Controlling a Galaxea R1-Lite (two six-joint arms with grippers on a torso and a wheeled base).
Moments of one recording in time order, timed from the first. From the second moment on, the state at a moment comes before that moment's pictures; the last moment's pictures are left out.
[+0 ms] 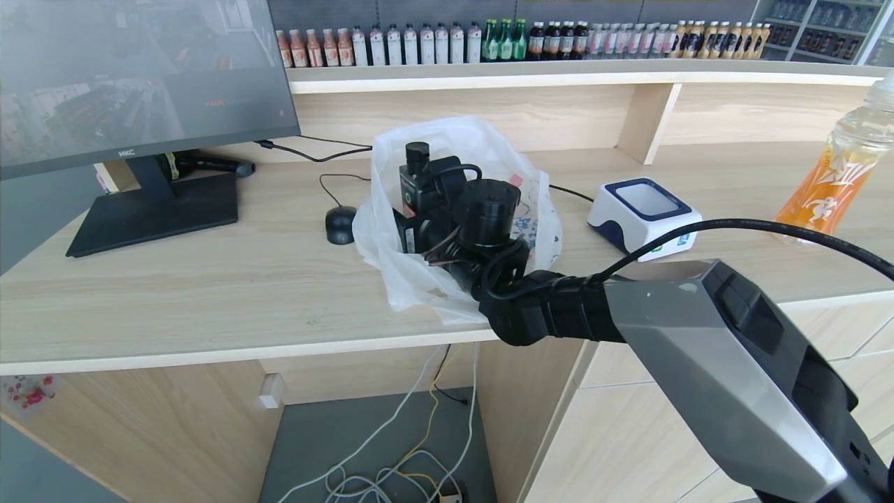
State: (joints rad) left arm 0.00 0.00 0.00 0.00 0.00 0.00; right arm 0.70 2.48 -1.97 -0.67 -0.19 -0.11
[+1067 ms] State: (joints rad) left arm 0.00 0.00 0.00 0.00 0.00 0.00; right arm 0.71 2.36 -1.98 -0.72 -0.19 -0.12
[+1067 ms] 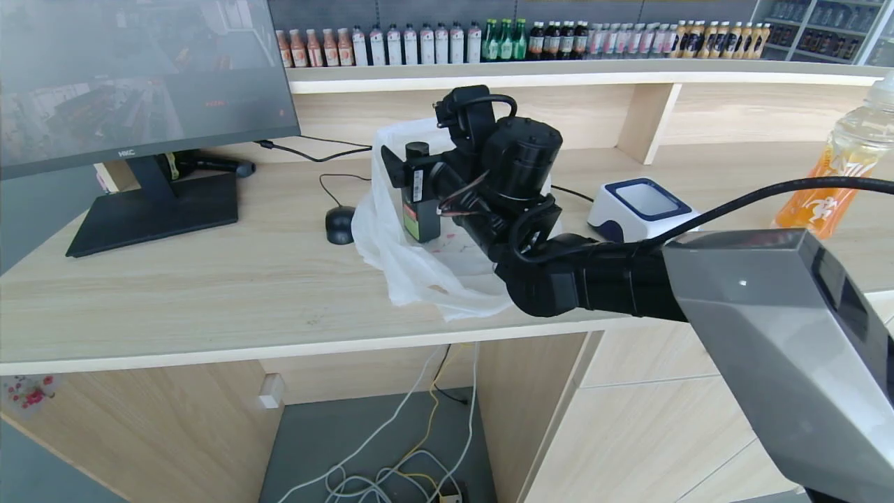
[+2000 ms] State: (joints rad) left arm 0.00 0.00 0.00 0.00 0.00 0.01; right arm 0.76 2.05 -1.48 -1.18 -0.24 -0.11
